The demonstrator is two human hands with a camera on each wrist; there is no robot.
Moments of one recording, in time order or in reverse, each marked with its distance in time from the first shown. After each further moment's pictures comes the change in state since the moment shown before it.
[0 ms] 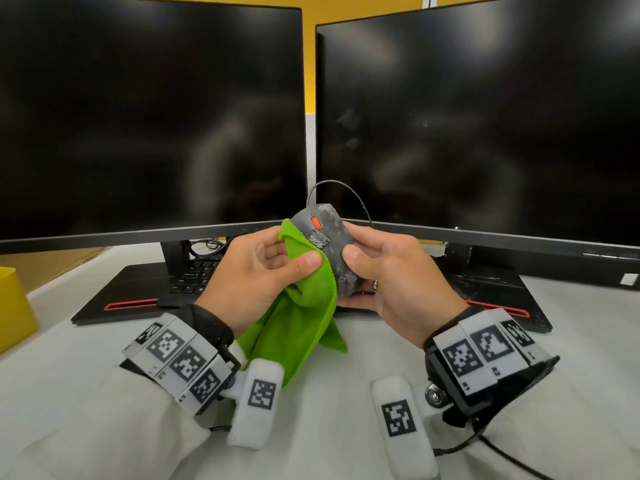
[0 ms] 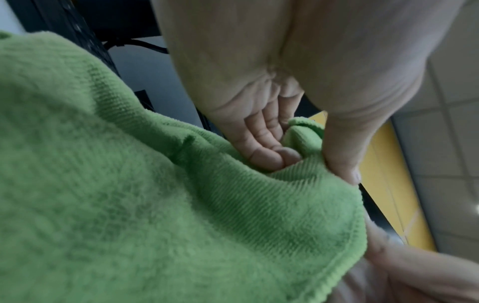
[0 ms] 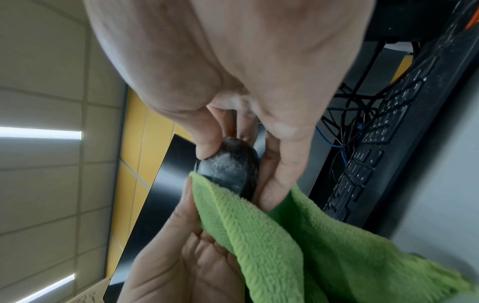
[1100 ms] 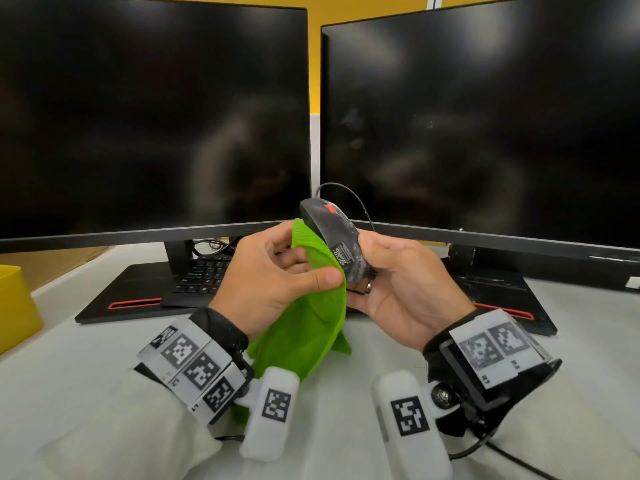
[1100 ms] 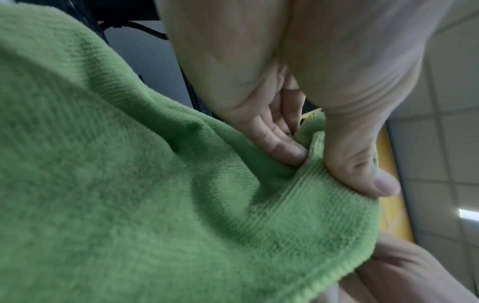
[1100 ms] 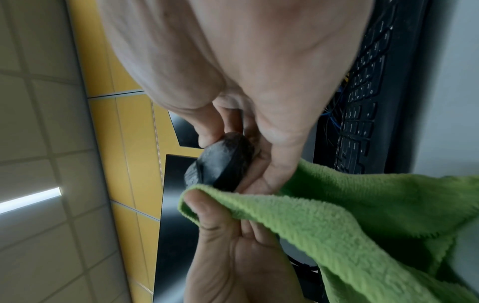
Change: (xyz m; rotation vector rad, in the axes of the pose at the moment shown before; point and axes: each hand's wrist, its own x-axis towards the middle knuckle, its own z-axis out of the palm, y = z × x) left_hand -0.003 0.005 0.015 -0.038 -0.006 0.030; right_hand -0.001 0.000 0.003 0.321 -0.042 0.079
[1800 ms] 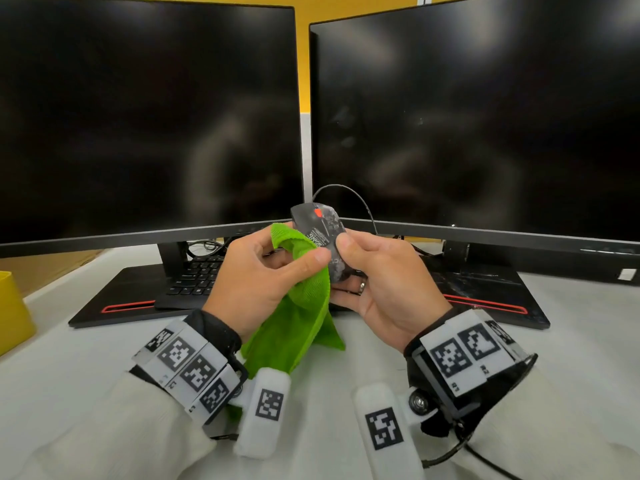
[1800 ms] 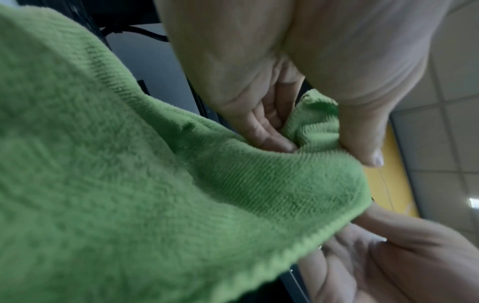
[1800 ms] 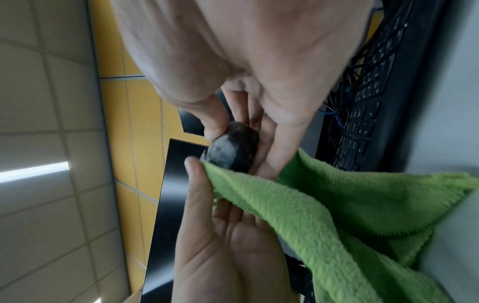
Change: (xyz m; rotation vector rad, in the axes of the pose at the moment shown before) left_hand -0.003 0.007 0.009 0.007 0.116 -0.034; right_hand 0.000 0.006 0.010 -0.104 0.108 -0.063
